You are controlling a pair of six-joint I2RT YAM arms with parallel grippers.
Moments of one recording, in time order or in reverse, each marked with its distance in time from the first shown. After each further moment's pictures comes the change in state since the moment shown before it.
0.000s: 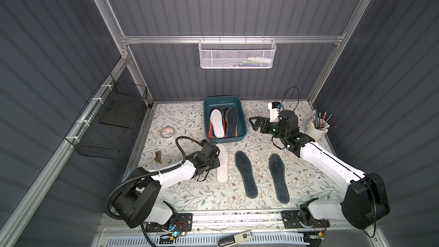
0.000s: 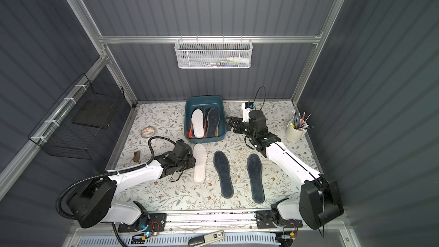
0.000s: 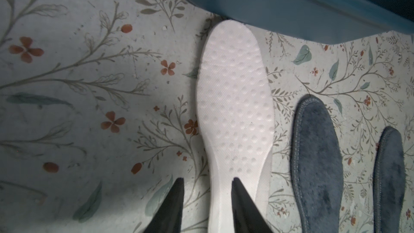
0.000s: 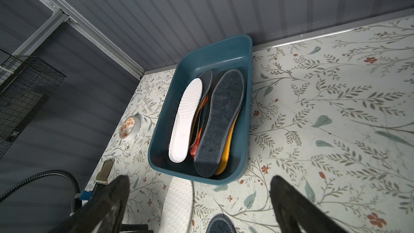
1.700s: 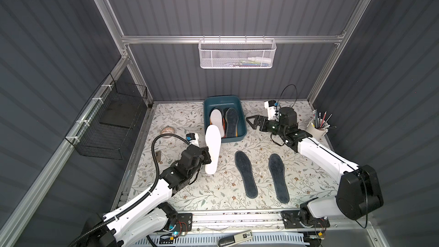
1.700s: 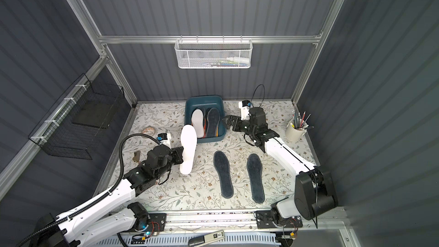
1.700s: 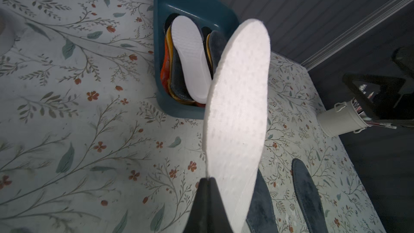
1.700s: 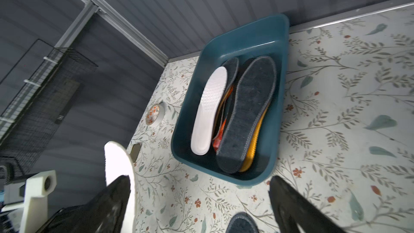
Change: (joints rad) left arm 0.018 -0.486 -0.122 0.145 -0.130 0.158; right arm -0.038 0.082 0.044 0.049 -0.248 0.043
